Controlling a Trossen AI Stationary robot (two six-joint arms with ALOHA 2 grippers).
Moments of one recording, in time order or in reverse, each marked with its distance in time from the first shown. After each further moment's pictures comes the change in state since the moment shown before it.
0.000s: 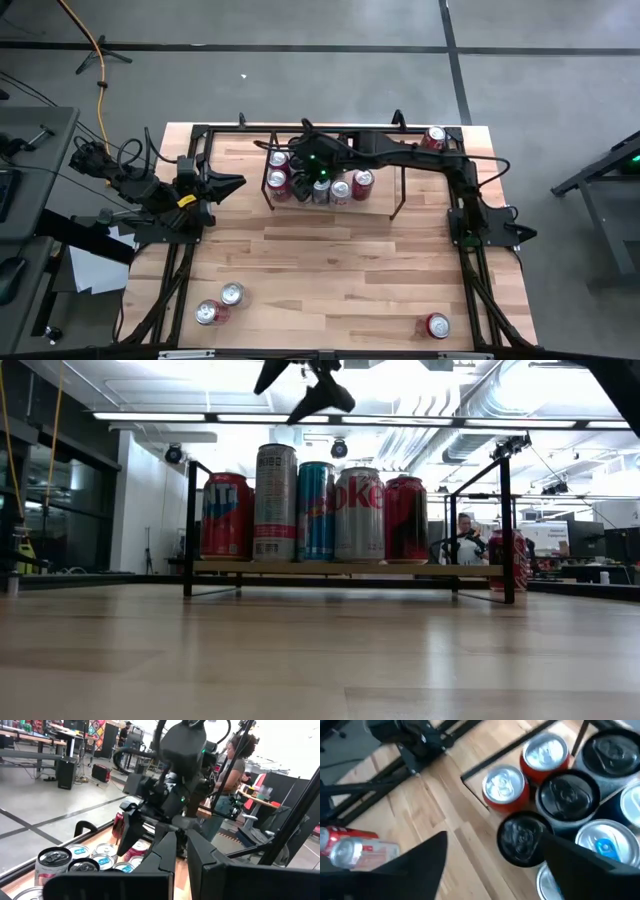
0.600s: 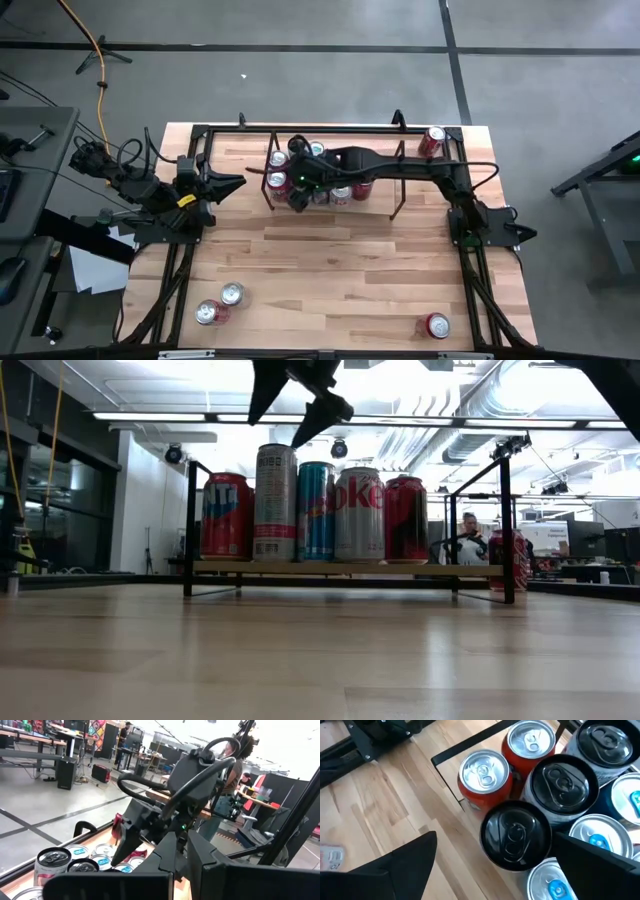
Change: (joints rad) left arm 0.000 0.002 0.000 0.004 0.000 -0.003; right arm 0.056 0.070 -0.001 -0.034 0.206 -0.027
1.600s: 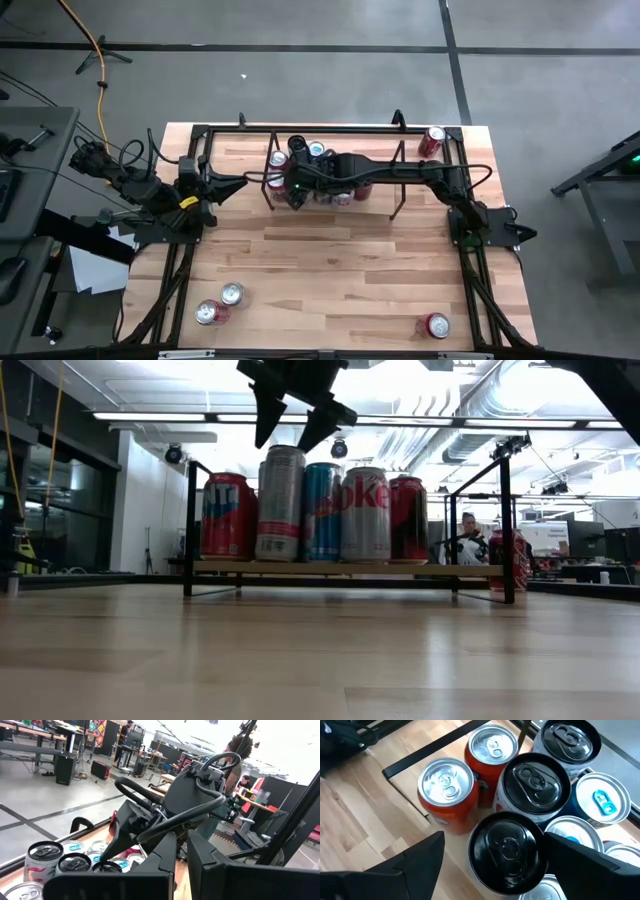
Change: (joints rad) left arm 0.001 0.013 0.000 0.007 0.000 -0.043; right arm 0.020 0.054 0.002 -0.019 0.174 0.081
